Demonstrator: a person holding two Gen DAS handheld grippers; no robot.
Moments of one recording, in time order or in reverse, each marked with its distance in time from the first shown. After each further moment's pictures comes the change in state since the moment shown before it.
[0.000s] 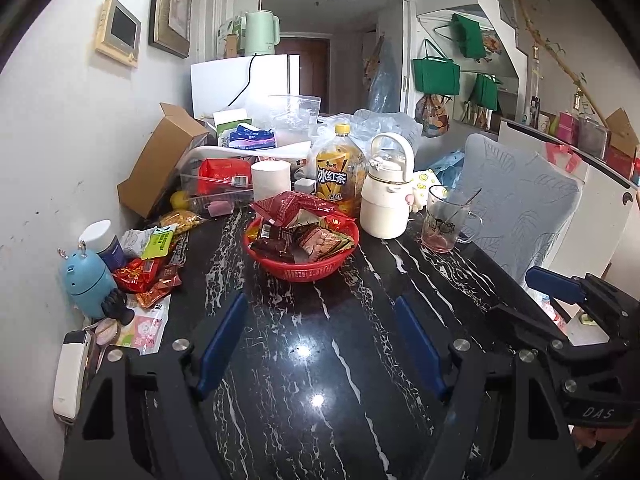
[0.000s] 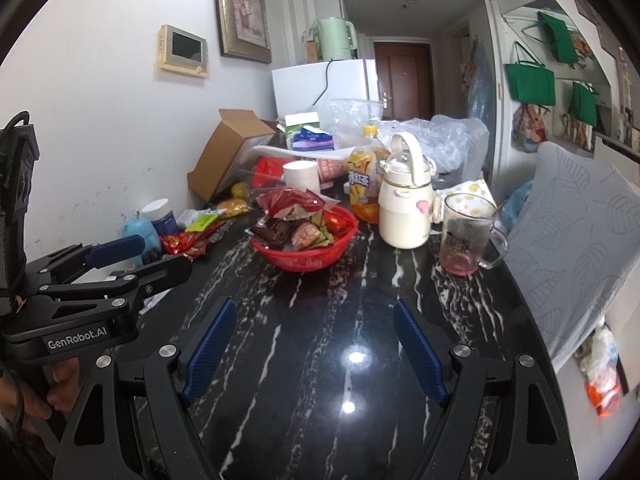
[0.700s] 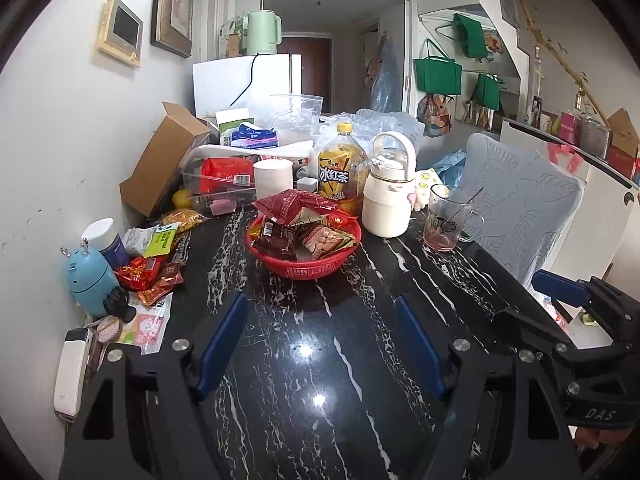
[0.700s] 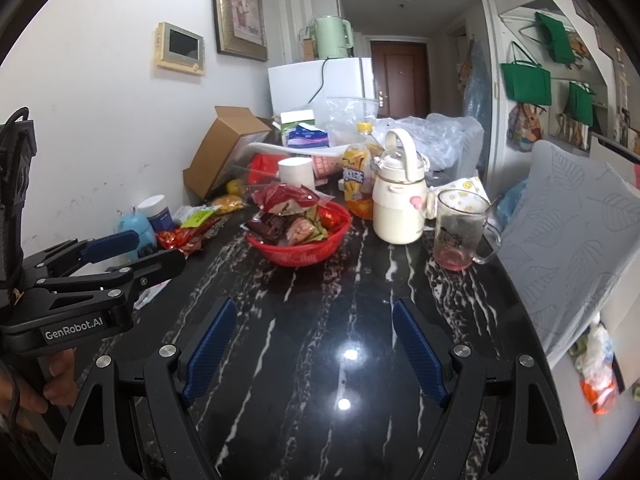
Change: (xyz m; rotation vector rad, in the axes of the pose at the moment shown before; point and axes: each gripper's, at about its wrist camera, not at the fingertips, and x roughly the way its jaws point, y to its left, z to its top) left arm -0.001 0.001 -0.001 -0.004 0.003 0.008; right arm -0.004 -0.002 -0.005 0.000 0.008 -0.020
